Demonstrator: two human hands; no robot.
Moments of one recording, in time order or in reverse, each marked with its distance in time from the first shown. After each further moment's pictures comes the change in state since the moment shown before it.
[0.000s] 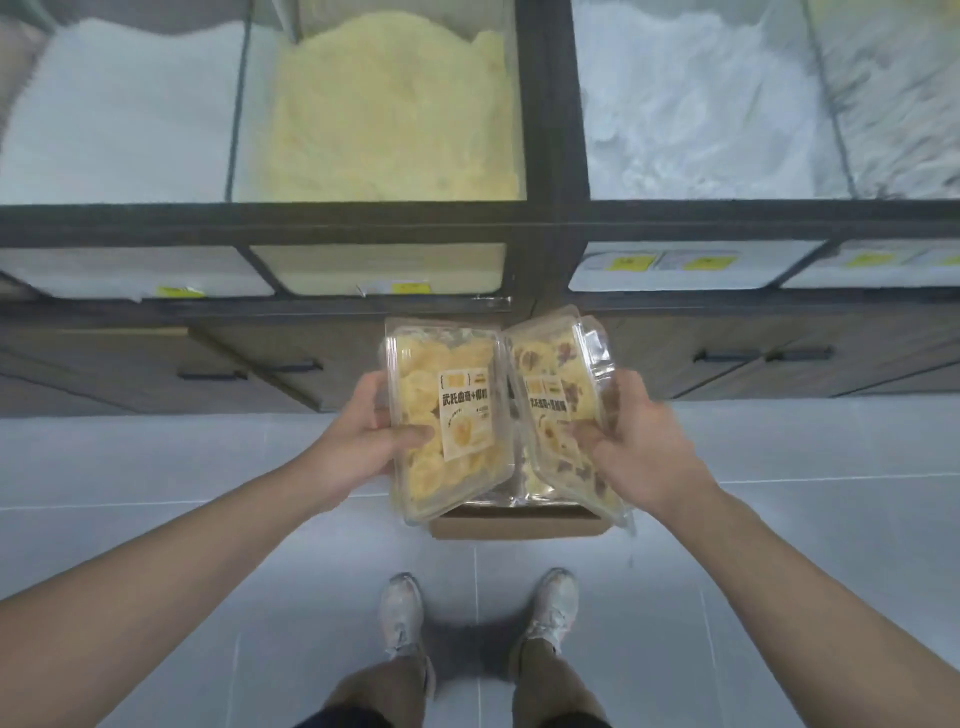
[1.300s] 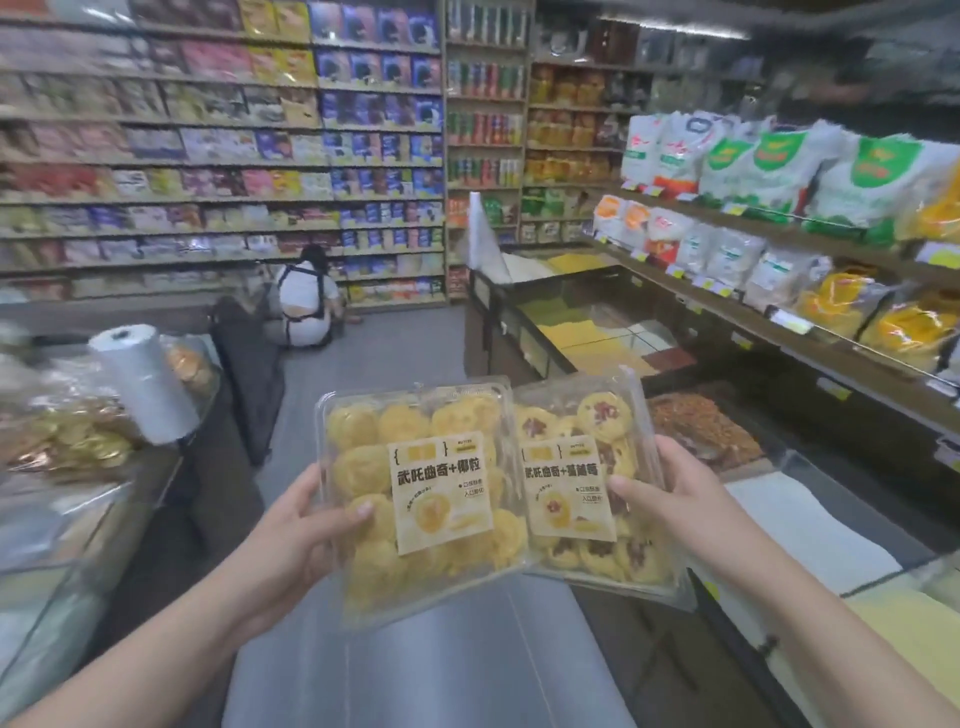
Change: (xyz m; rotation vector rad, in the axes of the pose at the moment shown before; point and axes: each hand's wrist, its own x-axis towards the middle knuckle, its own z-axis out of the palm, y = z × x) left_hand -0.663 -0.034 -0.026 -0.821 1.207 0.615; right_hand -0.334 -0.408 -0.025 0.087 -0.887 -1.126
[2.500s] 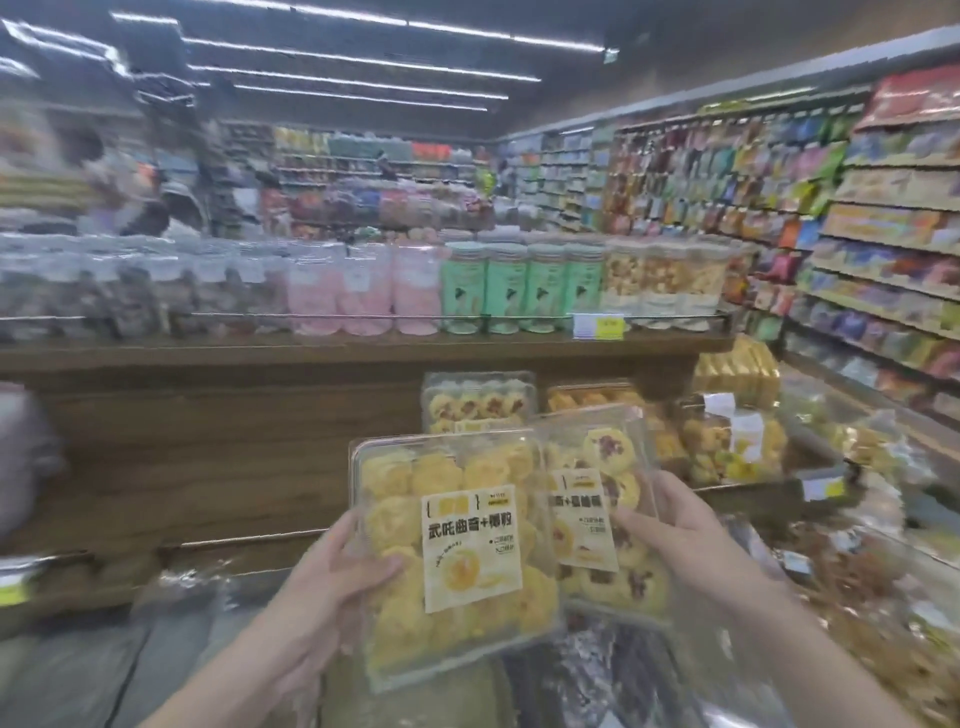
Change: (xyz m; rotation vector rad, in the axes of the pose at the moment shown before) left_hand -0.323 0.090 -0.555 -0.361 1.512 0.506; right_hand 0.086 -0.349 0.951 0.157 -1.570 -0.439
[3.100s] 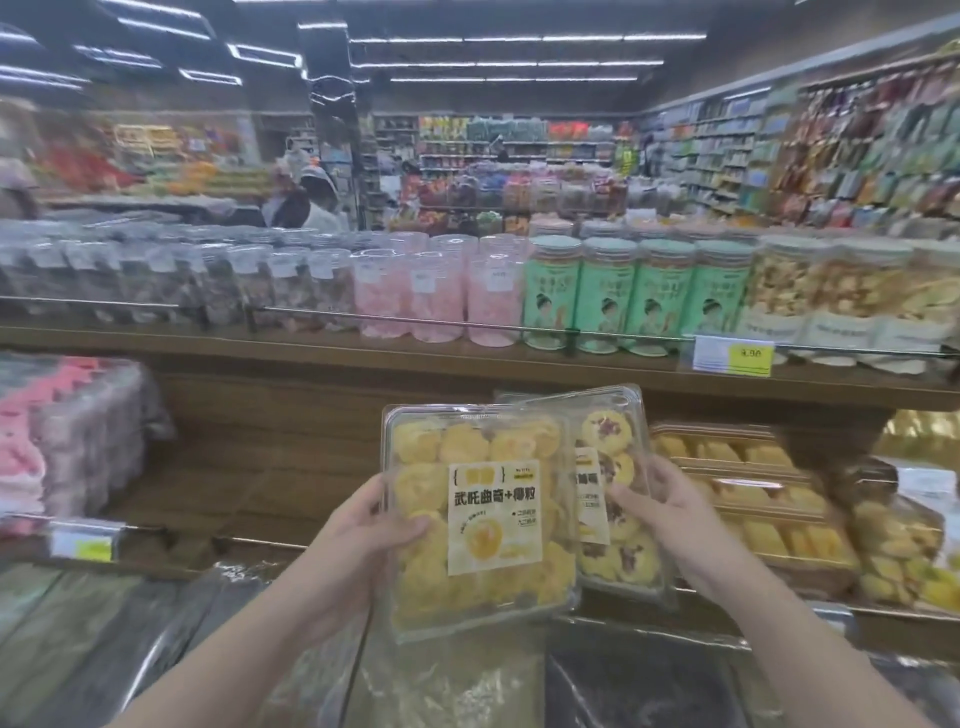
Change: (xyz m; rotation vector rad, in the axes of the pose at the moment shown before) left_hand 0.107 0.025 -0.006 0.087 0.213 0.069; right_hand 0.211 0.037 0.033 0.120 -0.290 0.087
